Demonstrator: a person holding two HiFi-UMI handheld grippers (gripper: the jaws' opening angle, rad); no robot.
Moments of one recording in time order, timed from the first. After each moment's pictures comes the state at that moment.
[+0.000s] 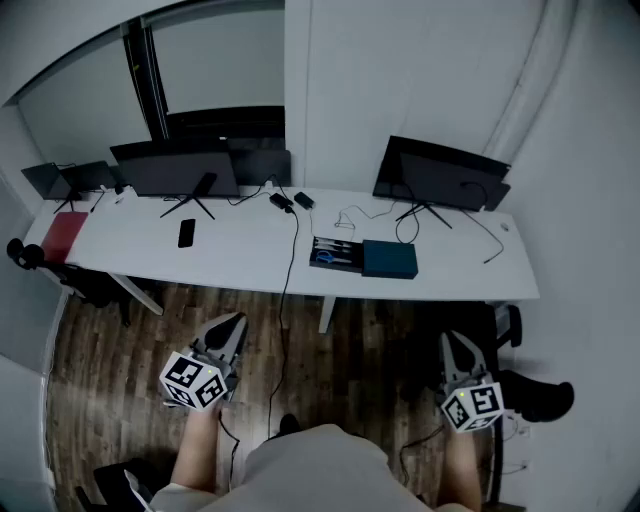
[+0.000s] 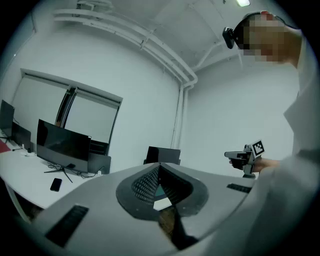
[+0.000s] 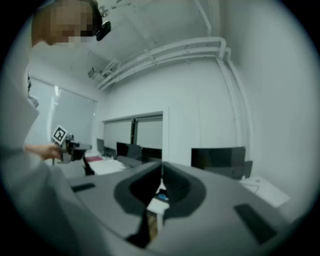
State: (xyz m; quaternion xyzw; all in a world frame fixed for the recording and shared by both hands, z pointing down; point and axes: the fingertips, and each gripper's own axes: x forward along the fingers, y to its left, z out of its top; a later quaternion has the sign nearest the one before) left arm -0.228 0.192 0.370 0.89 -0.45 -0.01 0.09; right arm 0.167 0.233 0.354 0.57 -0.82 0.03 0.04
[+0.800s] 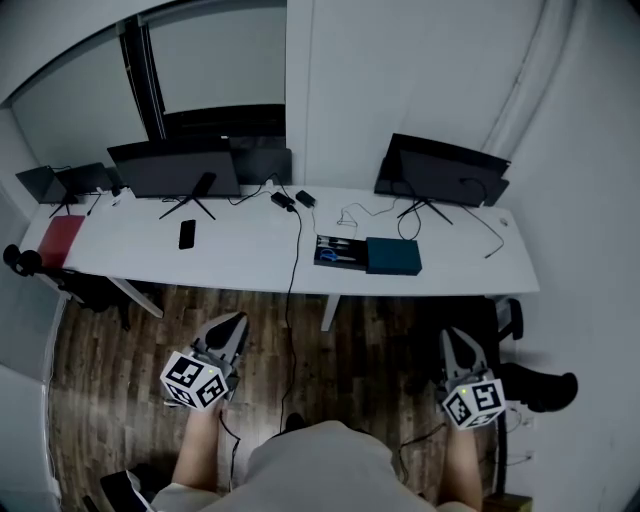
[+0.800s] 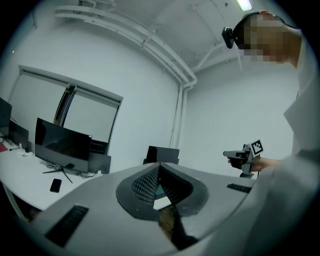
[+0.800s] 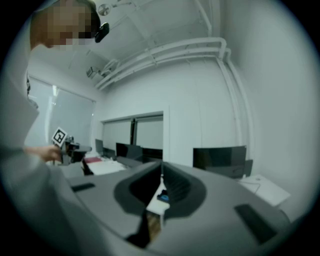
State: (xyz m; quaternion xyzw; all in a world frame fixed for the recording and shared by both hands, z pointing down) left arm -0.258 0.187 0.375 0.89 -0.44 -0.02 0.10; right arm 0.133 0.235 0.352 0.58 -0.81 0.03 0.04
